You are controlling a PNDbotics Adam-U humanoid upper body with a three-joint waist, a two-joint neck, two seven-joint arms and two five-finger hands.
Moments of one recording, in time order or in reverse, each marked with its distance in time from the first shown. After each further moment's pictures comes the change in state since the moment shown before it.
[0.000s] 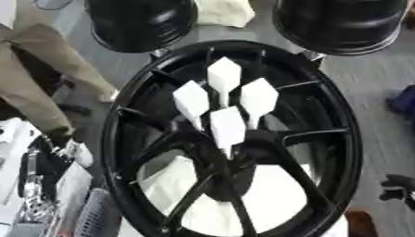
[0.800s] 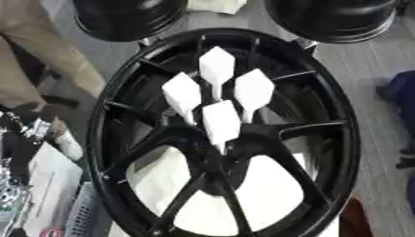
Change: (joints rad) left arm -0.006 0.164 -0.001 -0.138 0.095 0.043 0.051; right arm -0.026 -0.151 0.001 -0.184 -0.193 0.003 0.009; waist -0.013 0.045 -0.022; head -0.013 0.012
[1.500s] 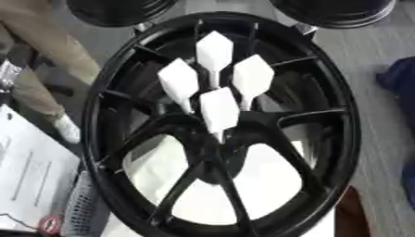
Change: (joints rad) left arm -0.057 0.205 -0.045 -0.218 0.052 0.209 0.065; right arm -0.047 -0.401 0.048 -0.216 -0.247 -0.065 -0.002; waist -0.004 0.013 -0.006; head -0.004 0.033
